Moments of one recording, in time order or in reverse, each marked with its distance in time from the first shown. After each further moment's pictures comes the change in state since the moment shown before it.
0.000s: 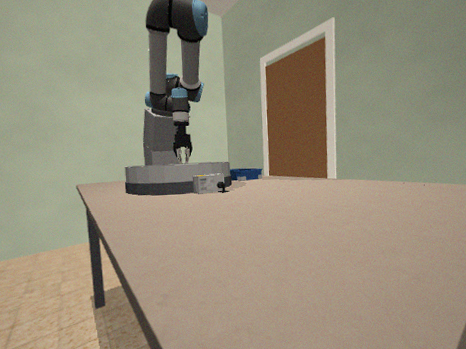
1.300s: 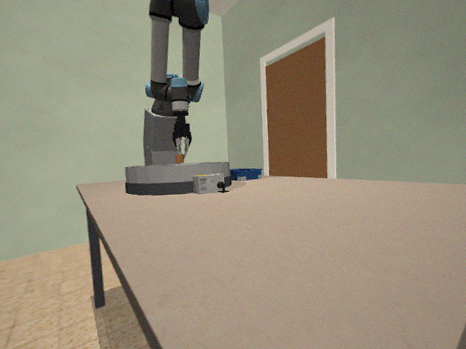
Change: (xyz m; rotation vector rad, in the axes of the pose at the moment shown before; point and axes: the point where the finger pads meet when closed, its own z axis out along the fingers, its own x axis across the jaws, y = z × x) arm 0.000 0.000 -0.049 -0.002 -0.001 0.000
